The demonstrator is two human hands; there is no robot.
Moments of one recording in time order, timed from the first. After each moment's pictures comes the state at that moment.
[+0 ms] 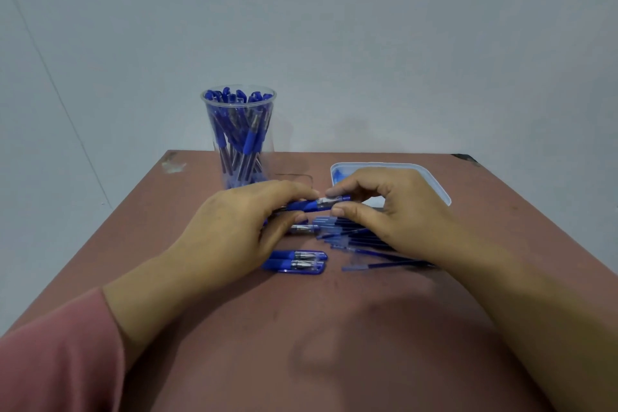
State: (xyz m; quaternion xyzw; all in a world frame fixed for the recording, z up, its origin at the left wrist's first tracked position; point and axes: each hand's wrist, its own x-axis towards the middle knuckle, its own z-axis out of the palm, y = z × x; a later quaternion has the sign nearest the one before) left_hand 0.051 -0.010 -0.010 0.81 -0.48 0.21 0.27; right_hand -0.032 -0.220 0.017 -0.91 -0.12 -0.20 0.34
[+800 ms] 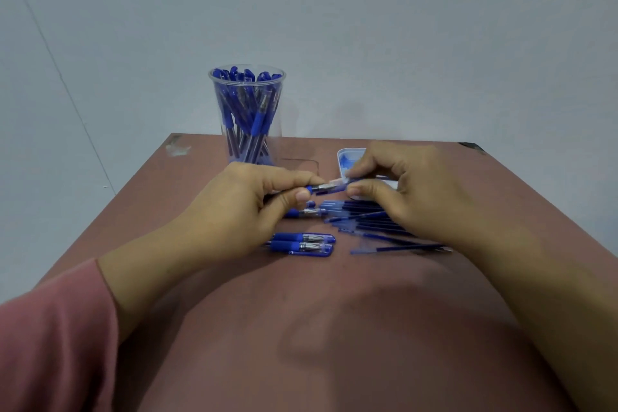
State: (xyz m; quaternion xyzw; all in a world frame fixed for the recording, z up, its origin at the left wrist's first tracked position) left_hand 0.056 -0.005 -0.009 0.79 -0.47 0.10 0.38; right_hand -0.034 -0.222 0.020 -0.92 -0.12 -0.27 0.26
